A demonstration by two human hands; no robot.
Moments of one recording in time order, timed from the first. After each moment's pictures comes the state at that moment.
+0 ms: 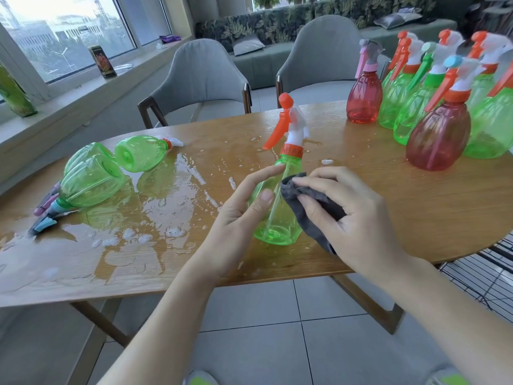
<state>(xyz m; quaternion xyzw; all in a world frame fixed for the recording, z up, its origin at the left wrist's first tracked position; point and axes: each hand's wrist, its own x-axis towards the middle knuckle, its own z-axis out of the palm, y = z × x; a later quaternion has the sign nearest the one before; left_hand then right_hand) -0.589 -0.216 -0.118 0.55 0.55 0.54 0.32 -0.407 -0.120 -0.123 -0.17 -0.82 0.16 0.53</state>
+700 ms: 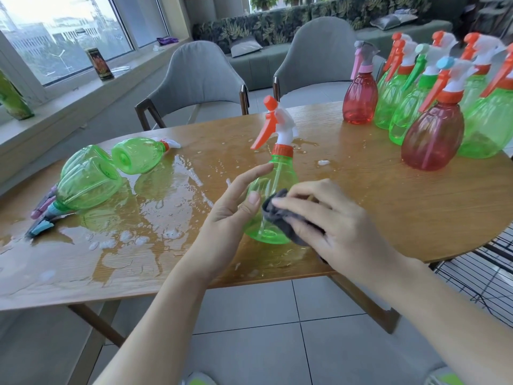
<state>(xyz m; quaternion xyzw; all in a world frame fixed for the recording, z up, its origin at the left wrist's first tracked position) -0.593 -0.218 -0.116 0.53 0.54 0.56 0.35 -0.406 -0.120 -0.127 -0.08 -0.87 0.07 0.47</state>
